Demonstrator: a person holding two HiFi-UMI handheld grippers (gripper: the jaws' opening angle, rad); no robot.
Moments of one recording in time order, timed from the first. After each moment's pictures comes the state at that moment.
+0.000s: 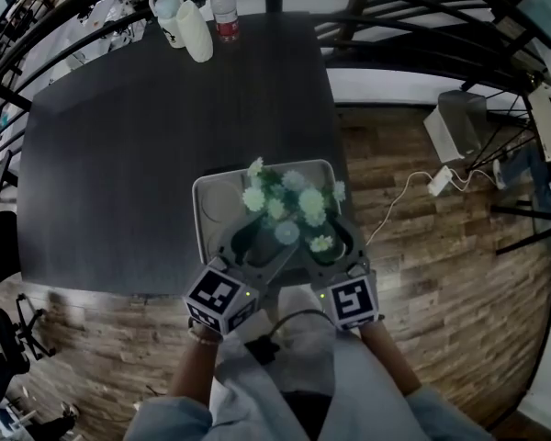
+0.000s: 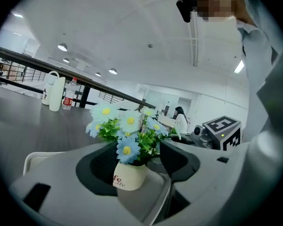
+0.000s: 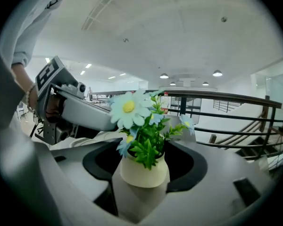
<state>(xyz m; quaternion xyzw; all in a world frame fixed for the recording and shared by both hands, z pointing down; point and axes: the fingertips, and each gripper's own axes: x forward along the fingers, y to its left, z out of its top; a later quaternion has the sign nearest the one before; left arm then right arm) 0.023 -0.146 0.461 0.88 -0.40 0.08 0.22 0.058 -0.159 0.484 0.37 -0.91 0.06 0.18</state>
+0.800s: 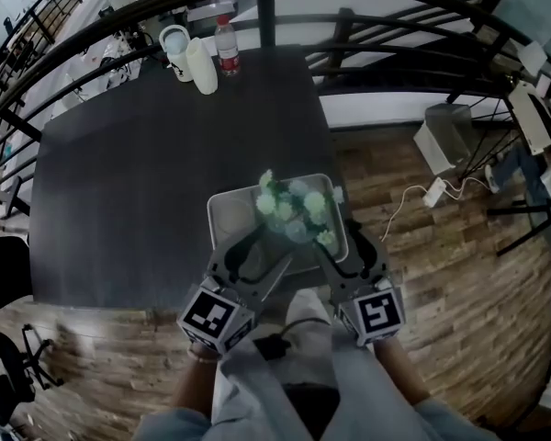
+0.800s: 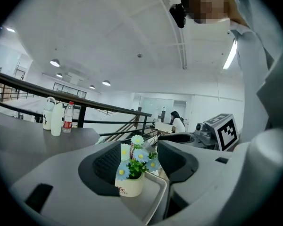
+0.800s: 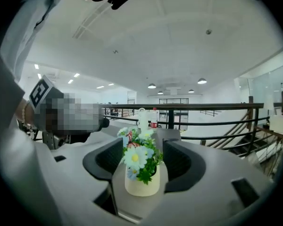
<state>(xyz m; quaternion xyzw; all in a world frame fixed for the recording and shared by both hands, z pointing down) -0.005 -0.117 0.381 0.90 -0.40 0.07 0.13 0.079 -0.136 0.402 0.45 -0.88 0.05 0.12</state>
